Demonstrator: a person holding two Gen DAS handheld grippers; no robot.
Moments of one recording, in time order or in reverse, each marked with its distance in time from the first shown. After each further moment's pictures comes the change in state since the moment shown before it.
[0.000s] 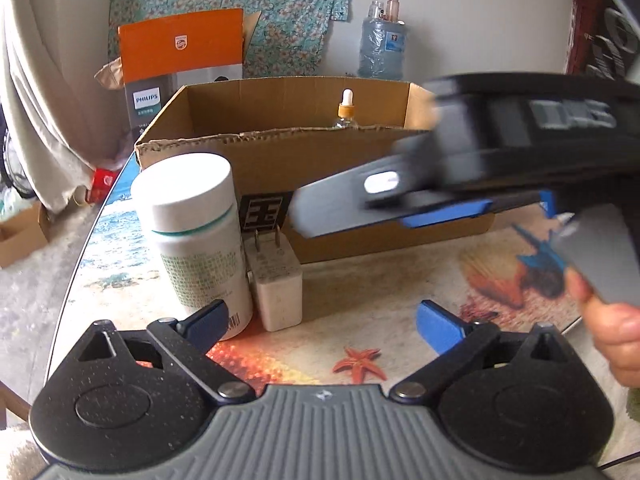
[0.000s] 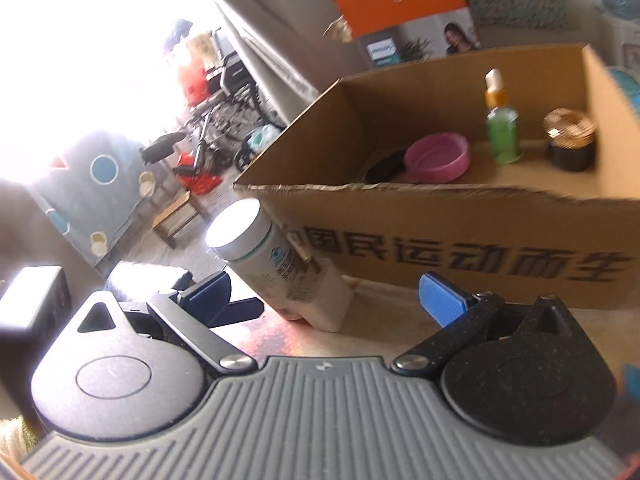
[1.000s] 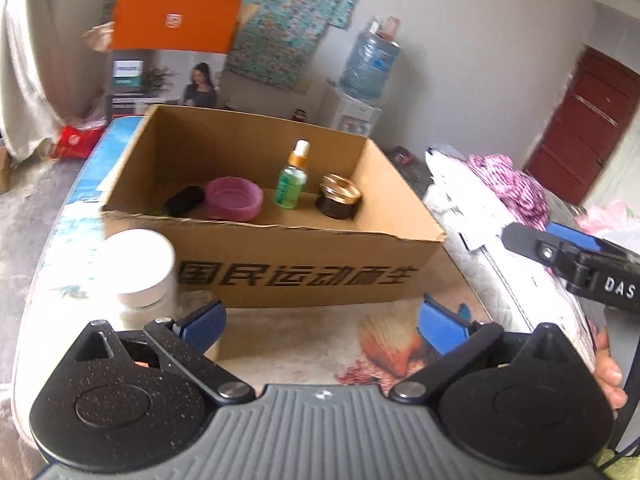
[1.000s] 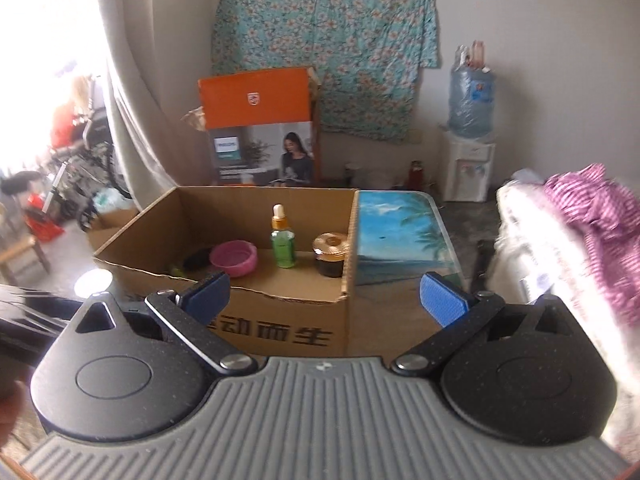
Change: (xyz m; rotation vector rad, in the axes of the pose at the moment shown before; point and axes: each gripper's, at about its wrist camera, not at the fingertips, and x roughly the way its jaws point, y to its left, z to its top) left arm -0.044 -0.007 0.065 -0.233 0.022 -0.175; right arm -0.164 0.001 -0.008 -0.154 -0.307 -0.591
